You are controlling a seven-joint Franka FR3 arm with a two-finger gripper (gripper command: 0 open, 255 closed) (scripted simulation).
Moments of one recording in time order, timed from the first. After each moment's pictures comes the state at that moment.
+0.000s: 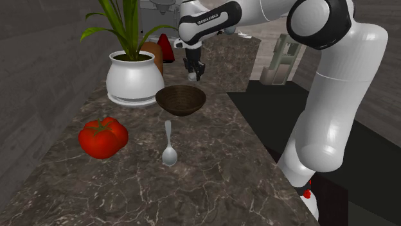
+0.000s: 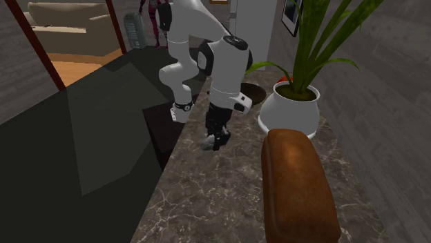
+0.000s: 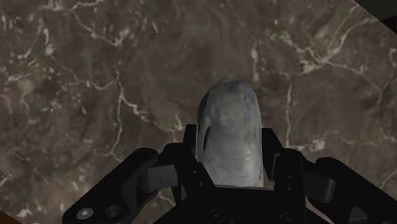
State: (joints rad) arm 0.19 0.14 -0.30 -1.82 -0.17 1.95 -1.52
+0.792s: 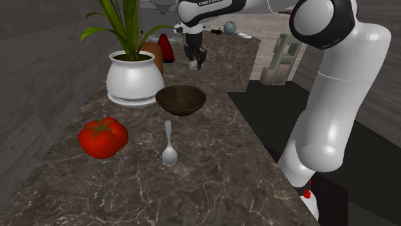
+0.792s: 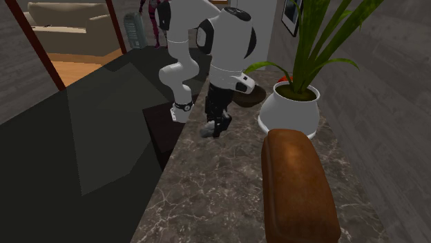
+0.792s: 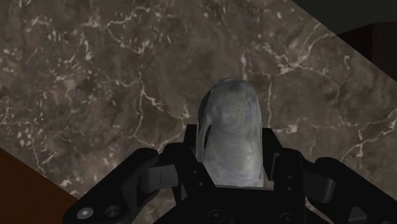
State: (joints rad) arm 0.19 0.12 -0.30 -1.68 -0.17 1.80 -1.55
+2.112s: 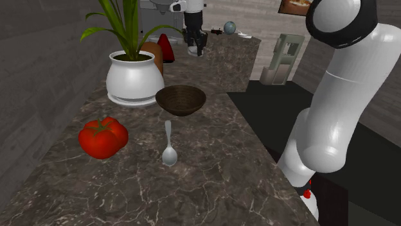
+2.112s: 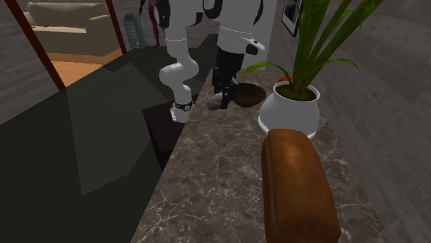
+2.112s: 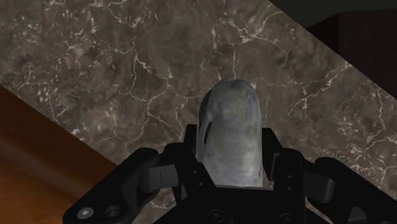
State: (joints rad) arm 0.24 0.04 -0.26 -1.57 -0.19 1.60 -1.49
